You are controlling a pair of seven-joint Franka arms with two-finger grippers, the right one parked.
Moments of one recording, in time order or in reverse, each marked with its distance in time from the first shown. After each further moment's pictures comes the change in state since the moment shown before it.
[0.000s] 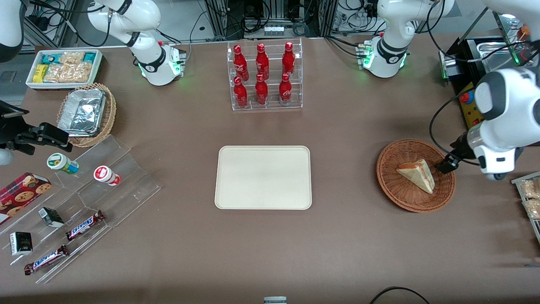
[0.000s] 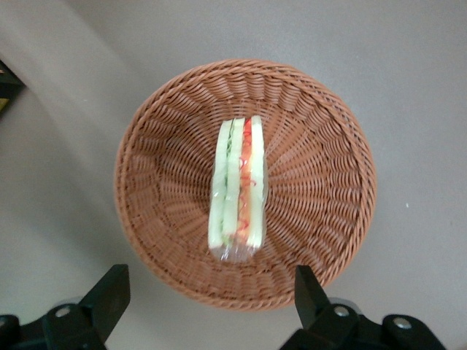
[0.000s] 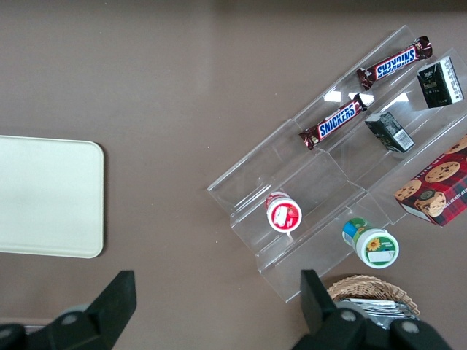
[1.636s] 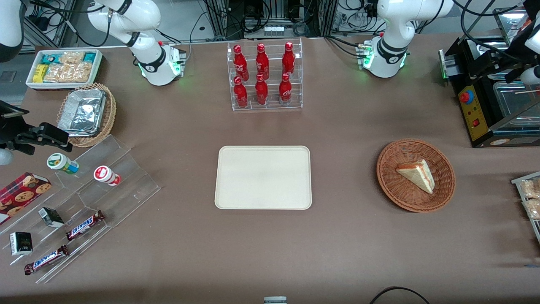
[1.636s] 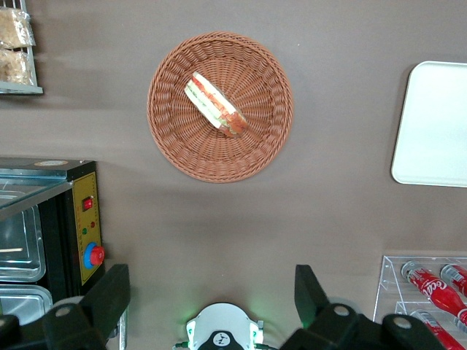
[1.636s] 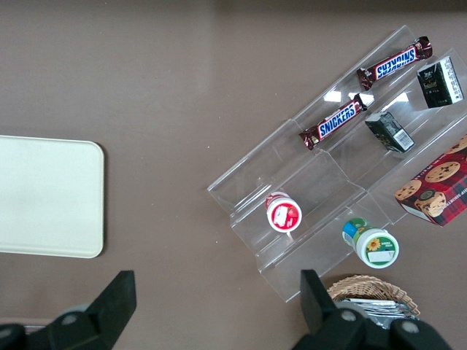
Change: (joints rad) arm 0.006 -0.352 -0.060 0.339 0.006 -0.663 0.762
